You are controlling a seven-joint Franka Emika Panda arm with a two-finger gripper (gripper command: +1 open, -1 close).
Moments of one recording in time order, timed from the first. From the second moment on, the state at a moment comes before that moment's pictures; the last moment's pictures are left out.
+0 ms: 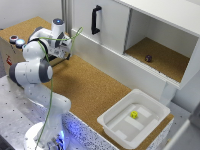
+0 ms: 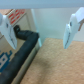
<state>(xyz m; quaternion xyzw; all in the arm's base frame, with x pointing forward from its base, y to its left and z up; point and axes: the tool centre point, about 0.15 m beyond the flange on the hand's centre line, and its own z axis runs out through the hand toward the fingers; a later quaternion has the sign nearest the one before) 0.329 0.256 0.419 -0.97 -0.18 -0.13 0.10</state>
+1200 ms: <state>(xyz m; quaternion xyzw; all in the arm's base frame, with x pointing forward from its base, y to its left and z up) 0.354 0.082 0.442 -0.99 -0.04 -0.13 0.05</state>
